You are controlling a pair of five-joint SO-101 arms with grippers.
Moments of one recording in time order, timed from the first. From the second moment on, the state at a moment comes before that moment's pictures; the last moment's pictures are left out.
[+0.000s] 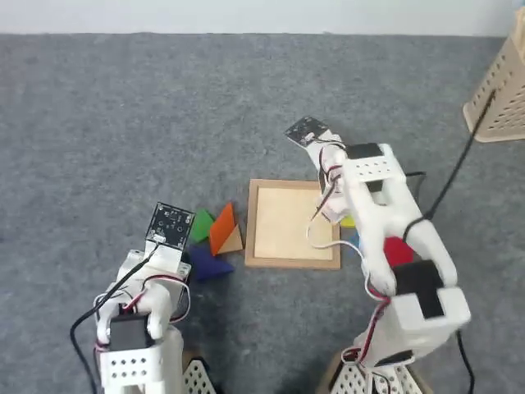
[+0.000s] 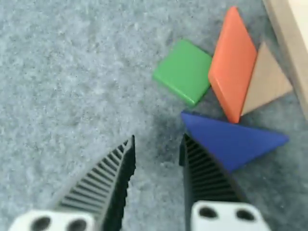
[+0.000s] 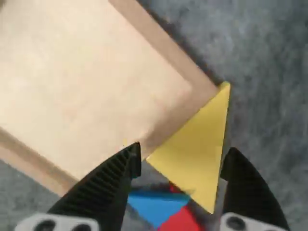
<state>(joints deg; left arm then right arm) -11.3 -103.3 96.9 72.7 -17.3 -13.2 8.6 18.3 65.0 31.5</state>
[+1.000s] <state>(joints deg) -11.3 -103.3 96.9 72.7 -17.3 -6.7 11.8 20.4 63.4 33.1</state>
